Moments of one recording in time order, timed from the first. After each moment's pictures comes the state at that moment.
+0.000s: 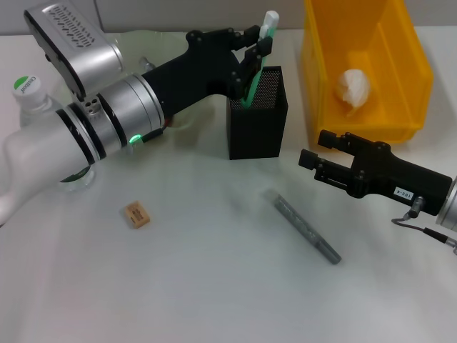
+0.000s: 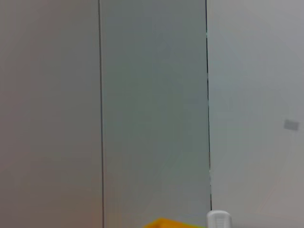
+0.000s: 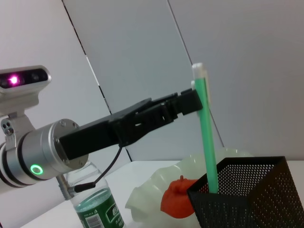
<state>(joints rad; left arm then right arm) -0.59 -2.08 1.72 0.49 0.59 0.99 -0.76 0.41 2.09 -0.90 -0.33 -1.50 -1.40 1.11</state>
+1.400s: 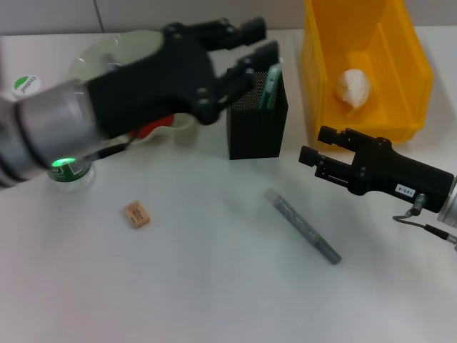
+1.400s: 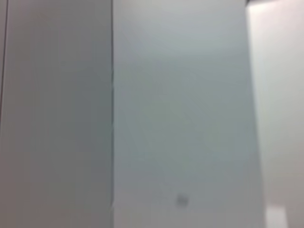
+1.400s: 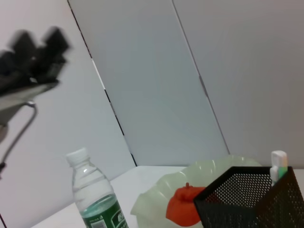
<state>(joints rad) -0.34 -2.04 1.53 0.87 0.93 1.39 -1.07 0.41 2.08 -0.90 -0.34 -1.50 -1.42 1.11</state>
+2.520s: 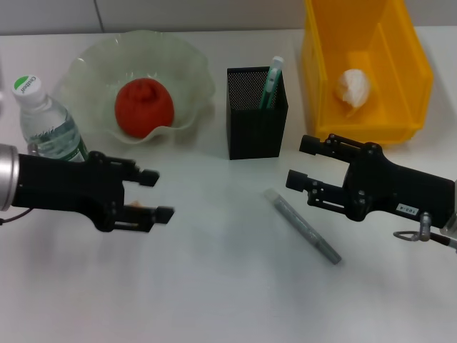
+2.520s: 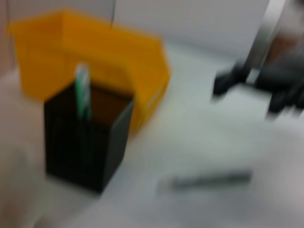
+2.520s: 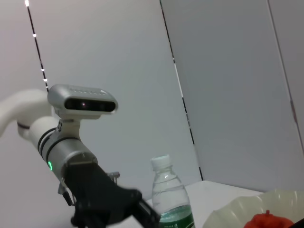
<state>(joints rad) -0.32 -2.06 1.11 1.23 2.01 1.64 -1.77 0.41 2.08 -0.90 -0.37 -1.56 -1.62 1.00</state>
